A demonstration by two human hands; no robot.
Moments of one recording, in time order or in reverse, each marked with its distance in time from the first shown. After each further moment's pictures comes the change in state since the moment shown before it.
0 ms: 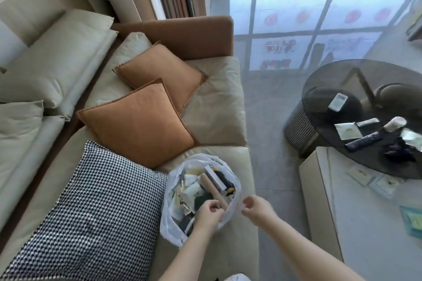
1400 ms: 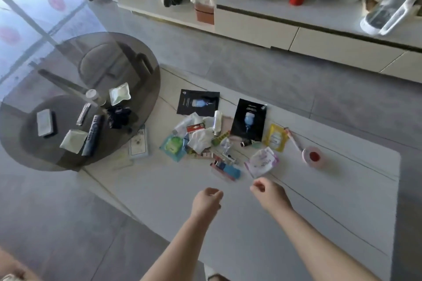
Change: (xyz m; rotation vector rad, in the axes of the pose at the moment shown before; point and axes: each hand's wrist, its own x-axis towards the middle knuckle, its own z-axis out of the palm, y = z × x) left_hand -0.158 -0.022 0.655 0.993 -0.700 0.239; right_hand -0.200 0.630 -0.171 0.798 0.720 0.707
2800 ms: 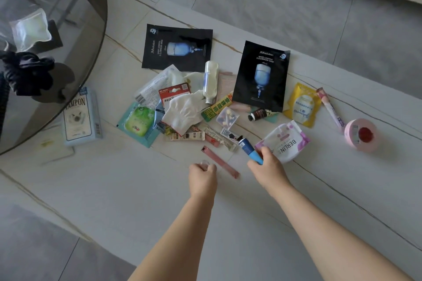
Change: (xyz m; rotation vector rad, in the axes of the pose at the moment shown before) left_hand 0.231 -0.048 0.069 -0.240 0.198 -0.180; right_hand 0.182 0.037 0.099 0.200 -0.019 0.090
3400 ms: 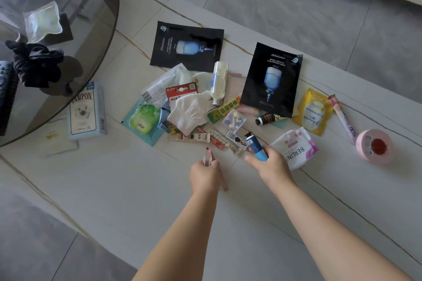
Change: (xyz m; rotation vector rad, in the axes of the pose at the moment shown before) left_hand 0.009 0.015 0.001 0.083 0.041 0.004; right_hand 0.022 -0.003 0.003 0.052 0.063 -0.032
